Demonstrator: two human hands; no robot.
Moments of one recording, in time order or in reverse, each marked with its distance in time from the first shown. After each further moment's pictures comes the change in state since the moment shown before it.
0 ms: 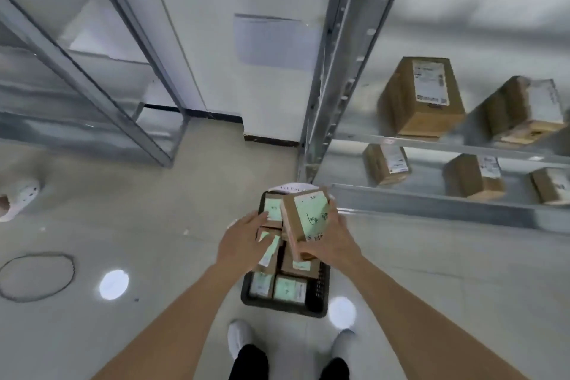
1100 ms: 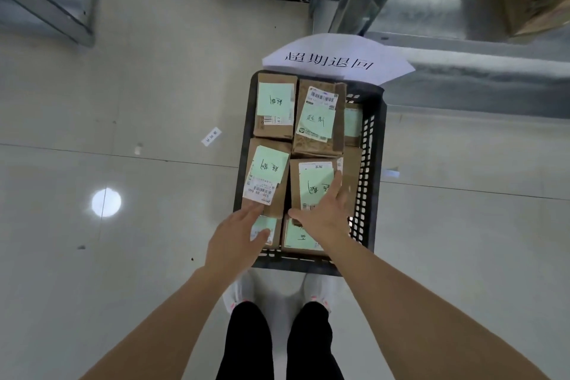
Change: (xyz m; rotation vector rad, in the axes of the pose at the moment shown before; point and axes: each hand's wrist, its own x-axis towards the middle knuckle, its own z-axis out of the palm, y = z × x) left_hand 0.136 -0.253 0.355 0.022 -0.216 -0.054; right_hand 0.255 0.218 0.326 -0.014 0.028 0.384
